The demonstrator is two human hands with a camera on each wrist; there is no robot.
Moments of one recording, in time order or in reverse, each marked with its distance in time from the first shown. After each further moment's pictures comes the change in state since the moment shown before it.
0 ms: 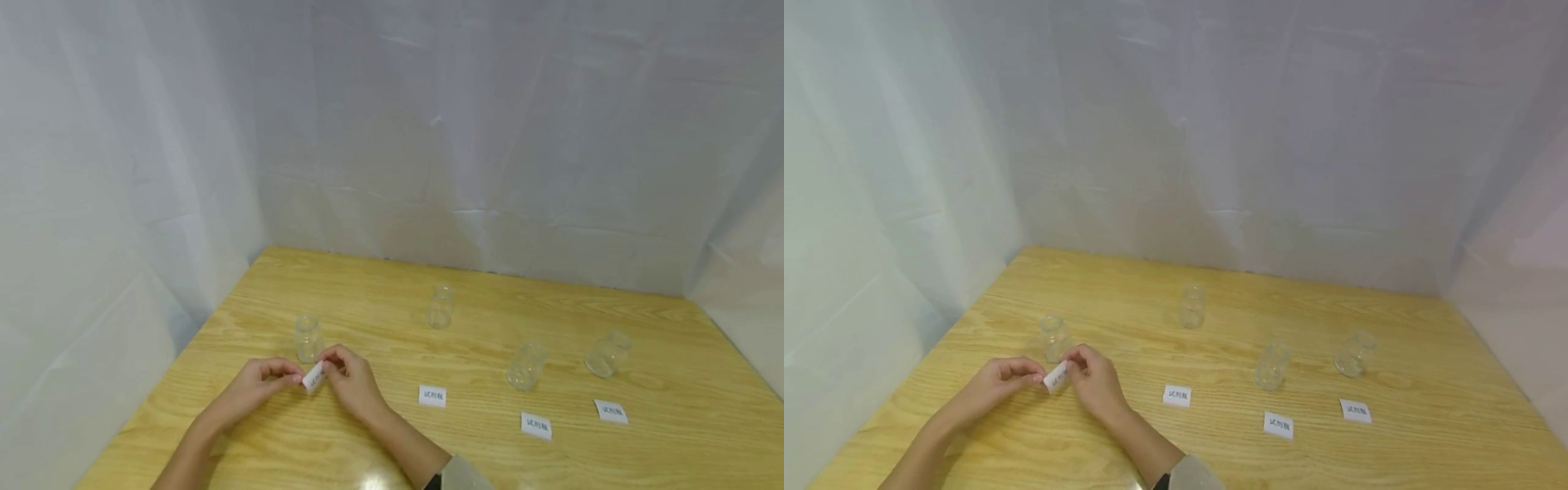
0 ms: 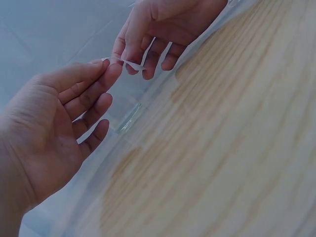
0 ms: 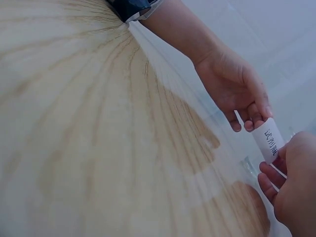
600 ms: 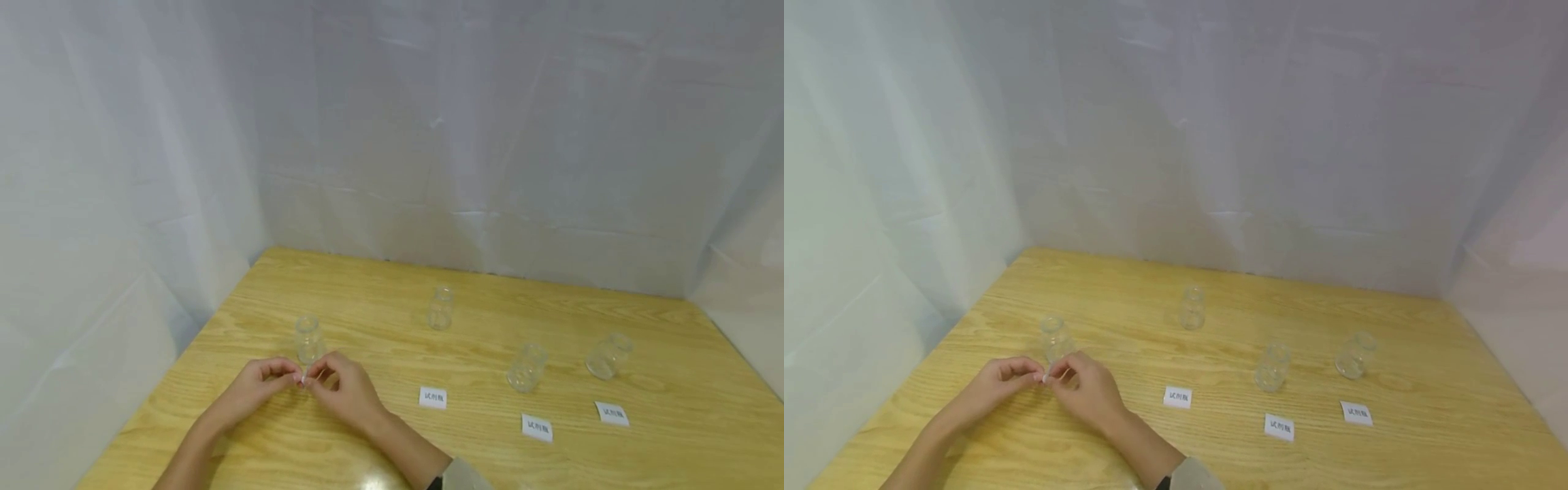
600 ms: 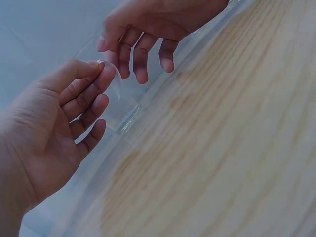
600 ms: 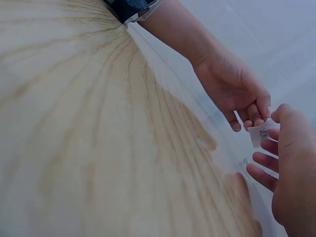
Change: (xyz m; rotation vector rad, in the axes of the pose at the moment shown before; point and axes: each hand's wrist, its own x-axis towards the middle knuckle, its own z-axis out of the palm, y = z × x) left_hand 0.002 -0.005 0.001 -0.027 0.023 0.042; right_hand -0.007 -0.003 0.000 -0.134 -0.125 -0.138
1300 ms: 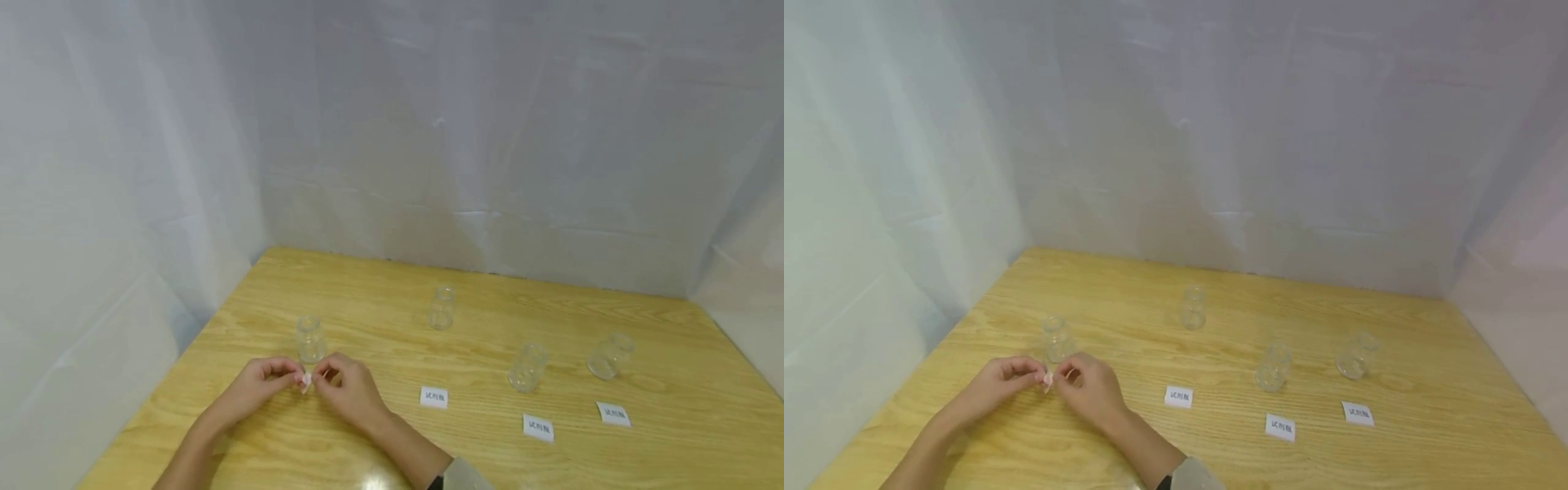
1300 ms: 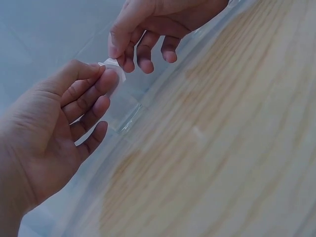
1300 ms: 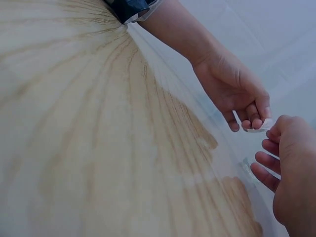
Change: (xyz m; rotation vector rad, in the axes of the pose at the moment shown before) left_hand 0.000 -0.001 0.000 -0.024 -0.011 0.045; right_hand 0.002 0.002 0.000 0.003 0.045 -0.018
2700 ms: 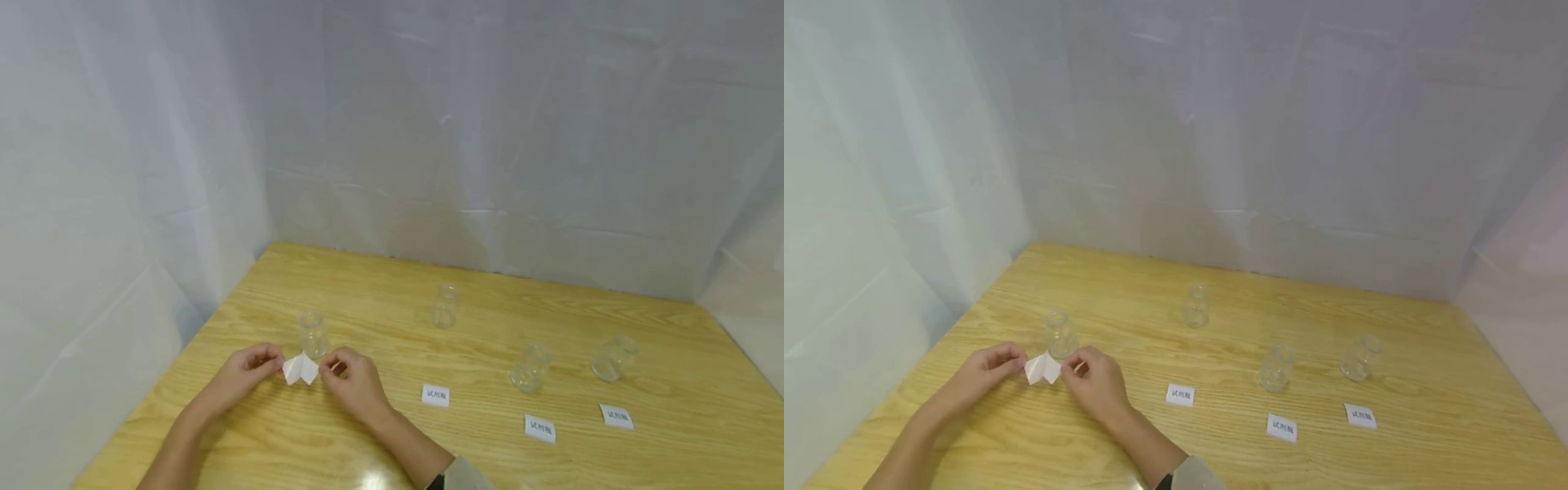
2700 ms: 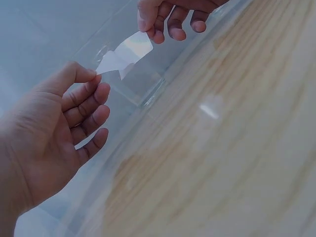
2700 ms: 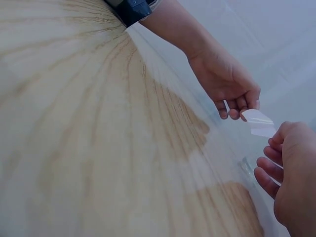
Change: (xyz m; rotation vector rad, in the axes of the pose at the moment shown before) left_hand -0.012 0.002 -0.017 0.124 0.164 -0.064; right_hand 0.000 -0.004 -0.002 -0.013 0.089 0.062
